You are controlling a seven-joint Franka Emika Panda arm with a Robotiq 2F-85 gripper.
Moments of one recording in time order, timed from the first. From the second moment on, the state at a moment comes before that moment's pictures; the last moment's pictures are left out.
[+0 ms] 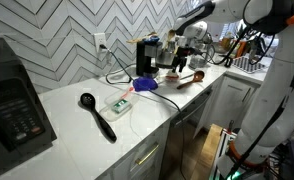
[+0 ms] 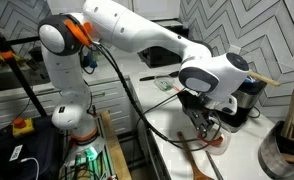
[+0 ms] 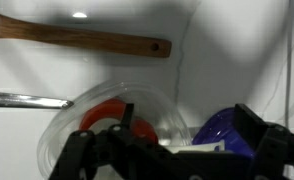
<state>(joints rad) -0.31 0.10 -0.34 -1.95 0.27 1.87 -0.65</state>
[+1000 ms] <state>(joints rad) -0.43 0.31 -0.31 -1.72 0.34 1.90 -0.67</state>
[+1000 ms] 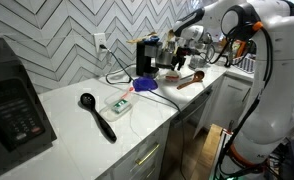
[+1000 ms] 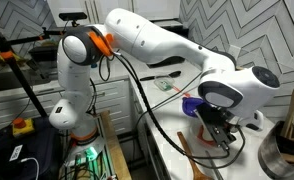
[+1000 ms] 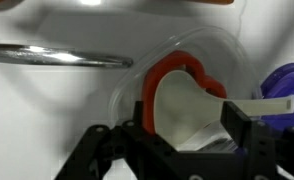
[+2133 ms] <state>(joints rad) -0.46 0.35 -0.26 -1.71 0.34 1.97 -0.67</state>
